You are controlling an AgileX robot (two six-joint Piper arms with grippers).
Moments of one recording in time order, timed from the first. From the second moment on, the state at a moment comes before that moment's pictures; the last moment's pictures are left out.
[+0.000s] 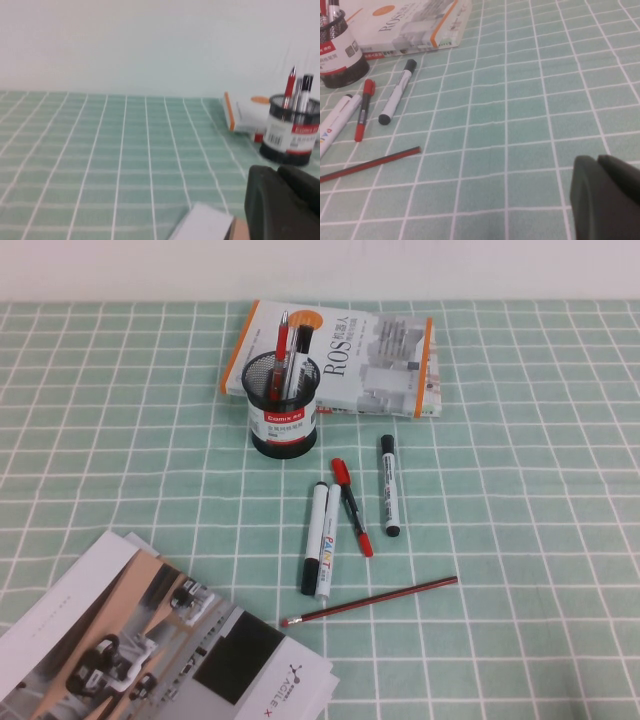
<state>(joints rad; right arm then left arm) 0.08 -0.02 0.03 0.25 0.34 -0.01 -0.12 -0.01 -0.02 -0.08 0.11 0.03</state>
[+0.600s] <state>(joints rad) 0.08 -0.02 0.03 0.25 0.34 -0.01 -0.12 -0.01 0.03 -0.06 0.36 0.02</state>
